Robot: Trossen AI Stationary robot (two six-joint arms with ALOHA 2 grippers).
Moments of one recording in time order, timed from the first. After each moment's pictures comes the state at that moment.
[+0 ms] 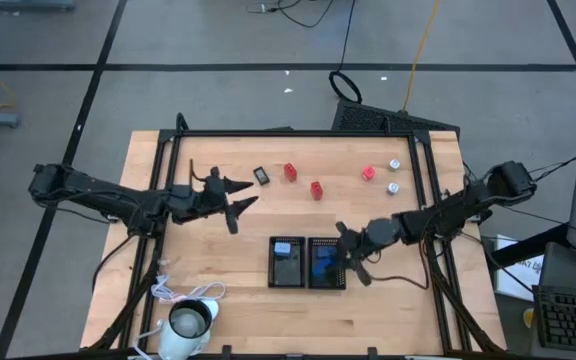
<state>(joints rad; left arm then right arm) -0.12 1.01 0.47 0.47 -0.45 -0.12 0.29 1.37 0.46 0.61 -0.13 0.30</state>
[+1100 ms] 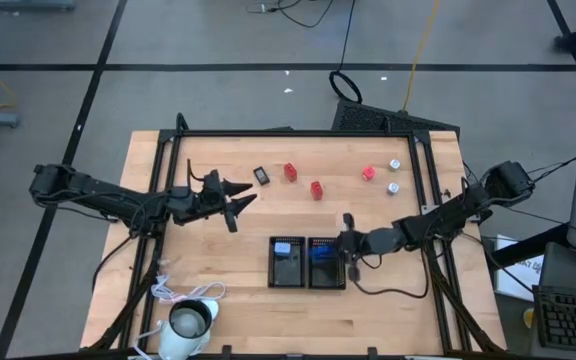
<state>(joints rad) -0.10 1.02 0.39 0.60 -0.45 -0.23 0.37 1.39 0.46 0.59 0.29 0.15</state>
